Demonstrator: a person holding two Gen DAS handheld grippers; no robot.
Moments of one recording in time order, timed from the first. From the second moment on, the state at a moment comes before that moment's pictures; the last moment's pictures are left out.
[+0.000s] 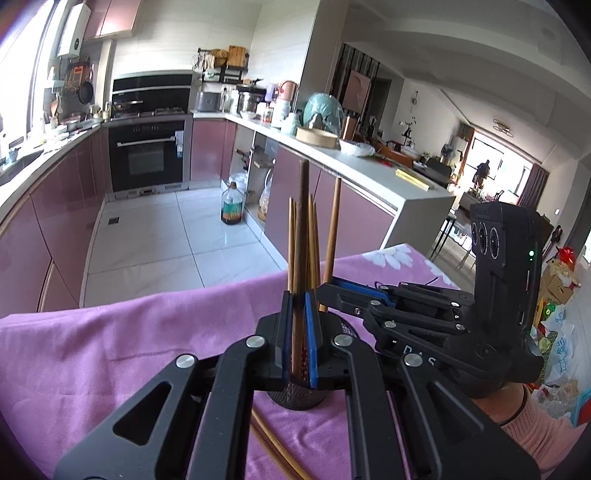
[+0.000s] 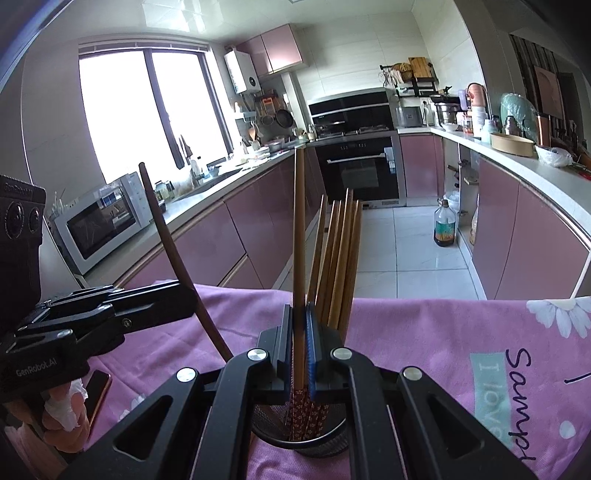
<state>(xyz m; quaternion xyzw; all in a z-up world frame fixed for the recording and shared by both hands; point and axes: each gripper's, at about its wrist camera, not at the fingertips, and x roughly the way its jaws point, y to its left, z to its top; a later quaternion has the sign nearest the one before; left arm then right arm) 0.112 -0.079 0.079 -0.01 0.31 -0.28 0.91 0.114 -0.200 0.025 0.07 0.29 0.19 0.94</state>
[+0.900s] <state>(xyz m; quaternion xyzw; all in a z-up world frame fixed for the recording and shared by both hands) 0.151 -0.076 0.047 -0.03 0.32 -0.27 0.91 0.098 -0.210 0.019 0.09 0.29 0.18 0.93</state>
